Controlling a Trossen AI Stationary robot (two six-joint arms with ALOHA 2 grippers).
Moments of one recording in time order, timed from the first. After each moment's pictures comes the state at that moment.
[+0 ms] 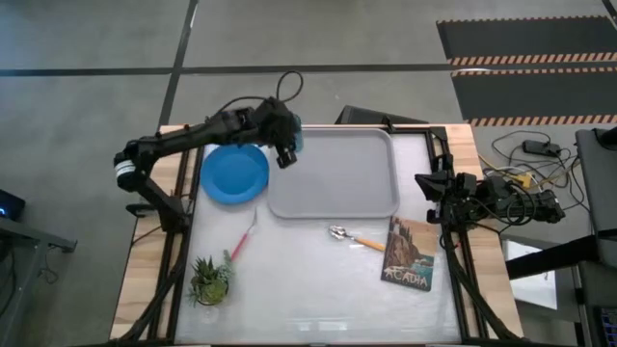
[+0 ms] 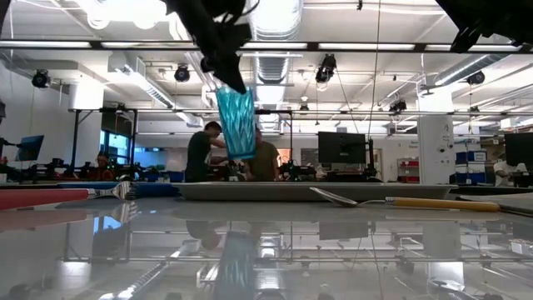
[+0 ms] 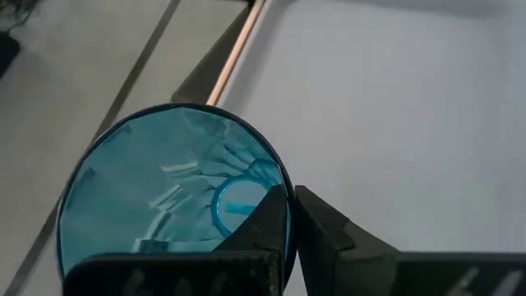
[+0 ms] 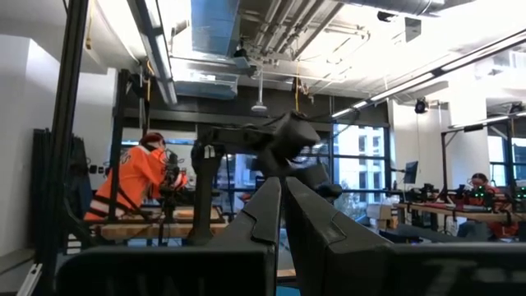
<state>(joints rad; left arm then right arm) 0.44 1.57 1.47 -0.70 -0.13 0.17 0.04 0.07 0.11 0.44 0.19 -0.15</state>
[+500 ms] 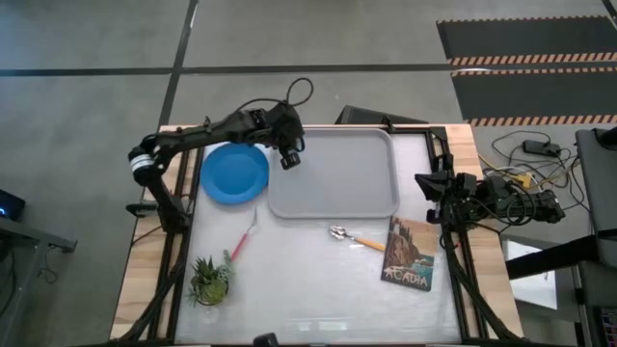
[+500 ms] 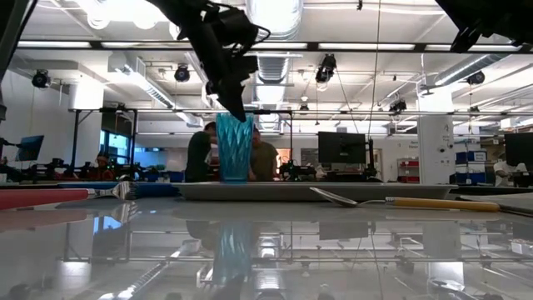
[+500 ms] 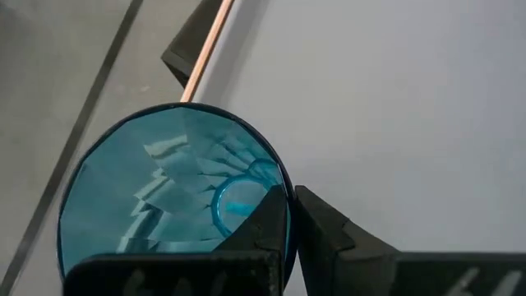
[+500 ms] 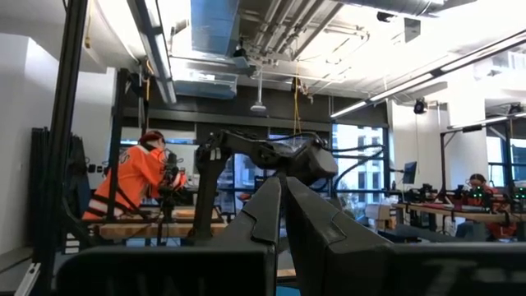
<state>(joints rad) 0.48 1.70 1.47 -0.70 -0.13 0.20 0.04 0.07 0.11 0.44 0.19 -0.16</state>
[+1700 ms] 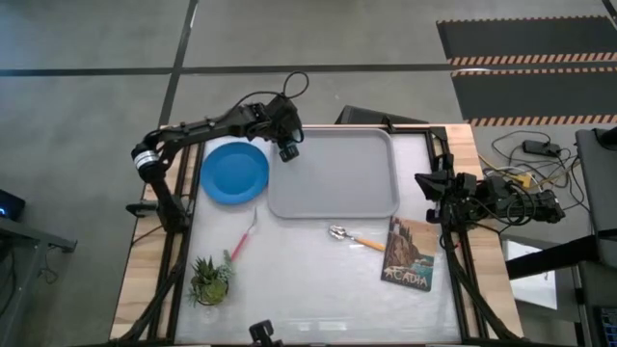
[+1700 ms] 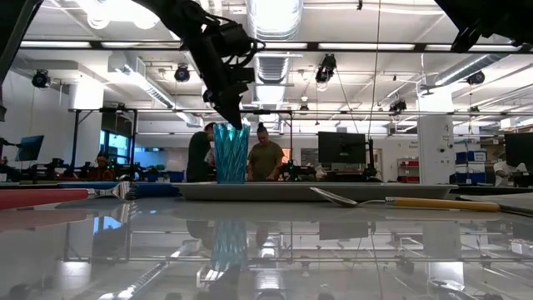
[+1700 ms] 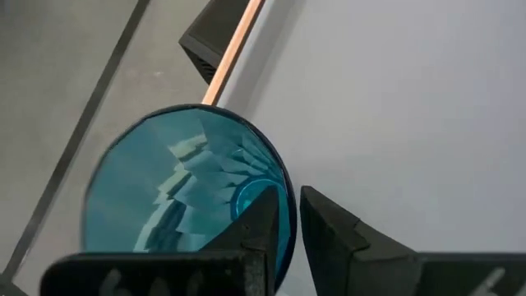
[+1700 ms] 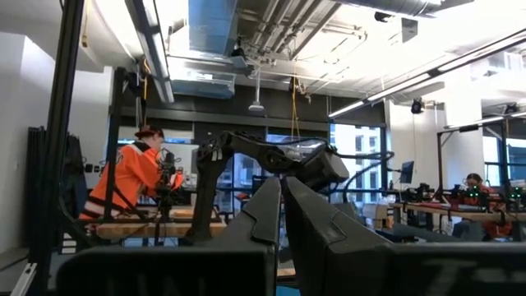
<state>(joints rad) 0.55 1.72 1.47 -0.67 -0.13 0.22 0.04 0.07 0.11 0.44 0.20 -0.16</state>
